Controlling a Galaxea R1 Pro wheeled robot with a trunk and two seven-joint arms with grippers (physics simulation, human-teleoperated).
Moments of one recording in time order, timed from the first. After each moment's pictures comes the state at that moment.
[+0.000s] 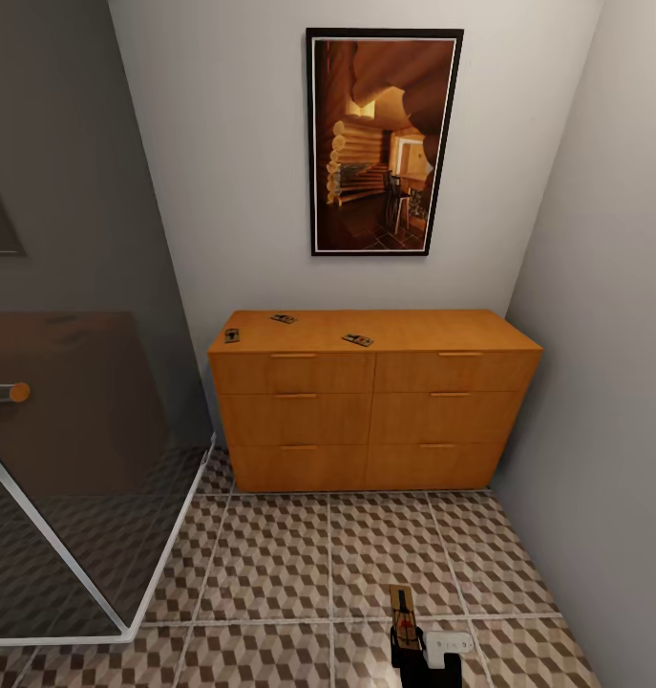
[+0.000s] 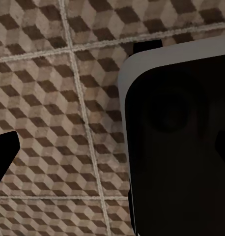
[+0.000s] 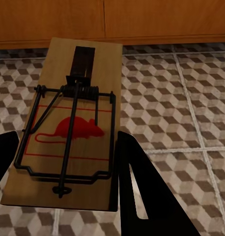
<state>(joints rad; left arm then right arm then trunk) -0.14 0.01 -0.14 0.07 0.00 -0.13 0.15 -0.43 0.11 -0.02 -0.02 0.09 -0.67 -0.14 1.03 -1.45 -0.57</state>
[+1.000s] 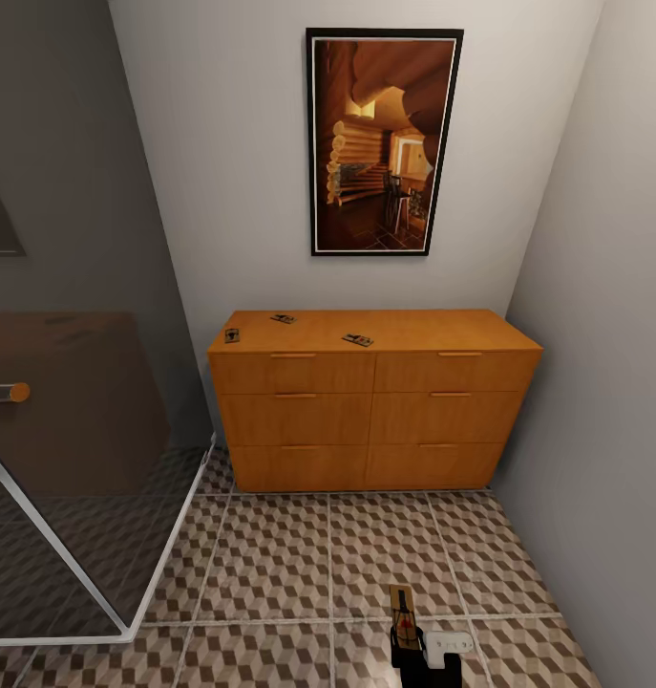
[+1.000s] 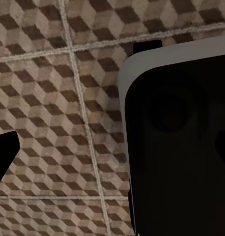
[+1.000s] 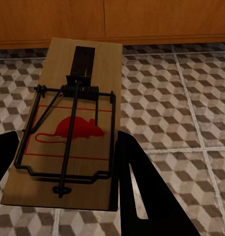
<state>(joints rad) -0.14 0.01 -0.14 0.07 0.00 -0.13 0.15 -0.43 0.11 -0.02 -0.02 0.09 -0.67 -0.14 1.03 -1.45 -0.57</state>
